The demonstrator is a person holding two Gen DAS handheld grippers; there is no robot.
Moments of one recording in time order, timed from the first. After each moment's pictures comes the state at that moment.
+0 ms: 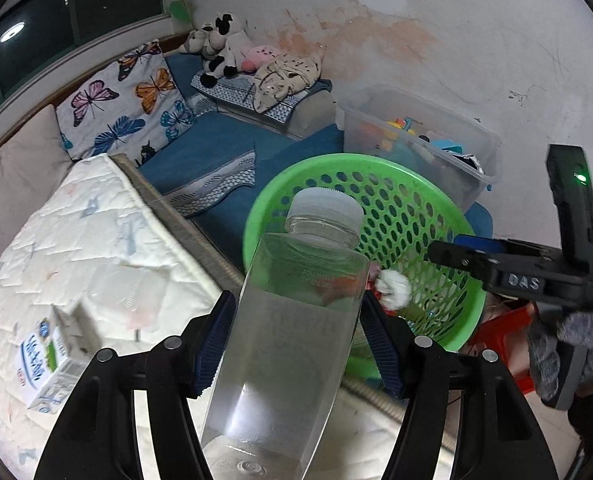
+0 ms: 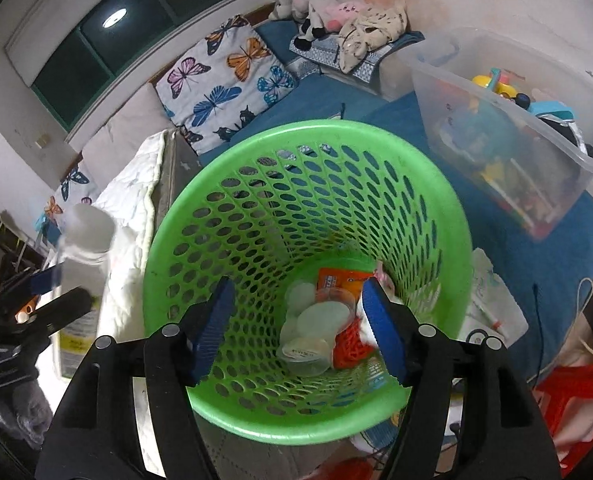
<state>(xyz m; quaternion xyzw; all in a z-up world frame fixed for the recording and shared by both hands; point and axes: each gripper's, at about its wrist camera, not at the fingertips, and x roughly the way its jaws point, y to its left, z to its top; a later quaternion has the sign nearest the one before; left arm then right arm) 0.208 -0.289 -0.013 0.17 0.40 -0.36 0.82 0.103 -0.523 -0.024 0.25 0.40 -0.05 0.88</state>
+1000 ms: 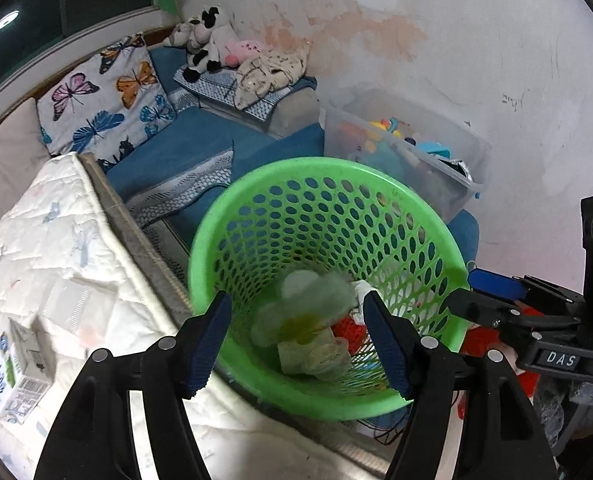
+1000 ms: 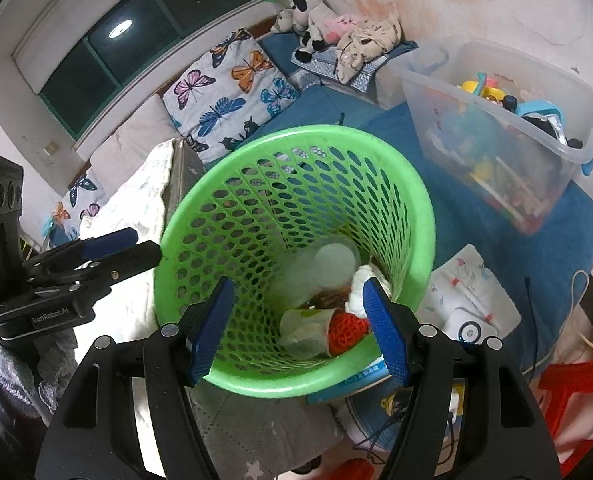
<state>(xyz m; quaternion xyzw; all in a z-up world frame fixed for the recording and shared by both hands) 0.210 -0.319 -0.022 0.15 0.41 -0.38 0.82 0.071 -0.521 -0.013 0.25 0.38 -0.05 0.89</state>
